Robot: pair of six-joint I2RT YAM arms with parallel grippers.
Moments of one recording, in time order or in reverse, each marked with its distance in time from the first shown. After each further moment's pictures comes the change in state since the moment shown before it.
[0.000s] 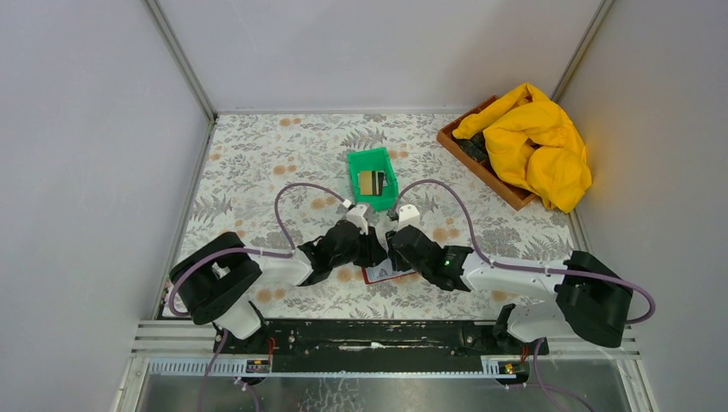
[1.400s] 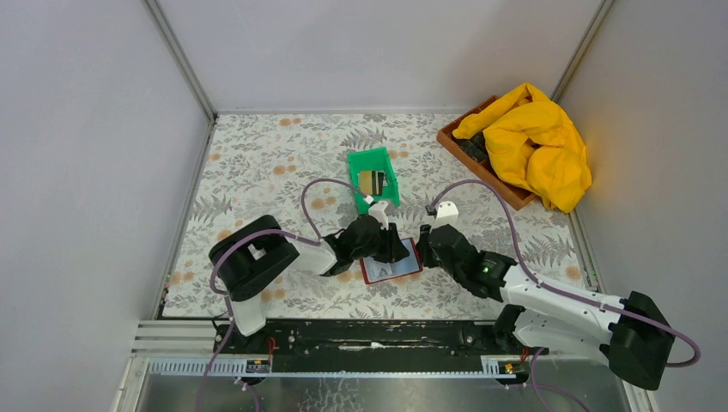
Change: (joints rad) left arm -0.020 0.251 0.177 0.090 0.080 -0.048; right arm -0.118 -0.350 -0.128 -0.129 0.030 0.021
